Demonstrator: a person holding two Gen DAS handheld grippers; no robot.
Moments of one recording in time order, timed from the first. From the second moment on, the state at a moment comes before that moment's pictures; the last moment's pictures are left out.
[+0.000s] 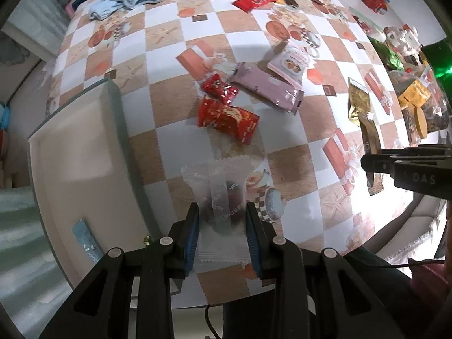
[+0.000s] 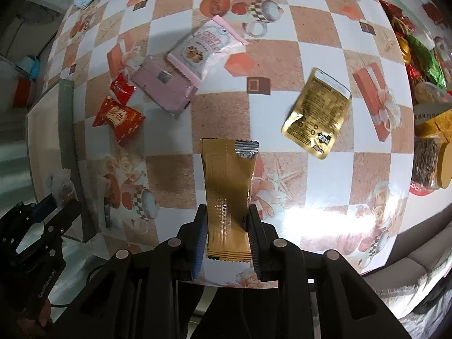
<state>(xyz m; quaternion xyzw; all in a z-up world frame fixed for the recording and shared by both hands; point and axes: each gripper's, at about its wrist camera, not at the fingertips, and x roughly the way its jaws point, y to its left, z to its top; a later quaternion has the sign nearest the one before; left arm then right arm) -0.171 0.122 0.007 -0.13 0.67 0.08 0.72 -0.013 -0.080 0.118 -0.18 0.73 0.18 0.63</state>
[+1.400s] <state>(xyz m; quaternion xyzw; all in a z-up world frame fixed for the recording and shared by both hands) -0.221 0.175 0.007 -0.18 0.65 0.14 0.72 -0.057 -0.012 0.089 -0.23 0.72 0.22 0.61</state>
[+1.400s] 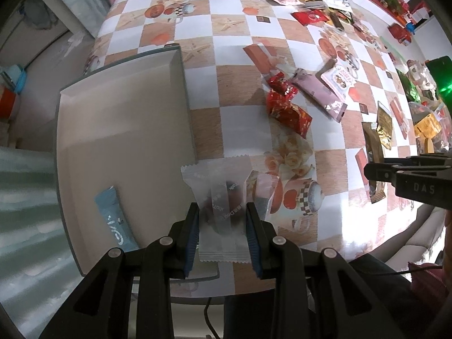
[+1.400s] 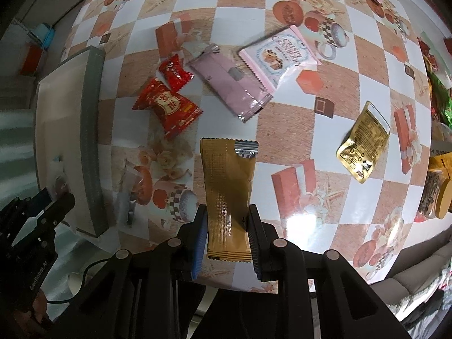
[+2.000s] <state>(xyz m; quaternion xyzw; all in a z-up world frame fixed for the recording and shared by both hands) -0.250 0.205 0.005 -0.21 0.64 0.18 0.71 -0.075 0.030 0.084 -0.26 0.71 0.25 0.60</state>
